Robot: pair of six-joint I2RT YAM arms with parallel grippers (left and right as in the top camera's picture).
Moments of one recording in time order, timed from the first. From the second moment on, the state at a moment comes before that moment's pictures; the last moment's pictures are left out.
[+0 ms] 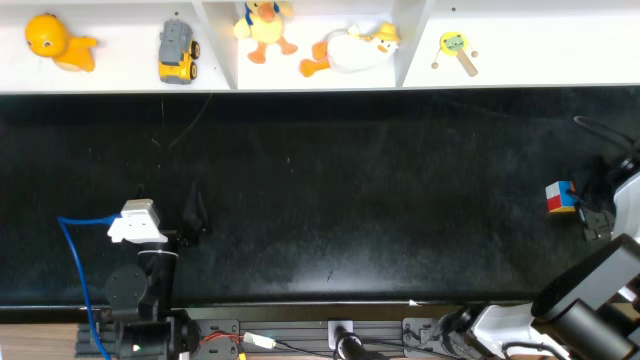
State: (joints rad) left arm 0.08 0.01 0.01 -0.07 0.09 -0.19; right arm -0.72 1.68 1.12 -0.80 0.07 0.62
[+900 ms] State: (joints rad) left arm 0.08 0.01 0.01 -0.08 0.09 -0.19; right arm -0.59 1.77 1.12 -0.73 0.17 0.63
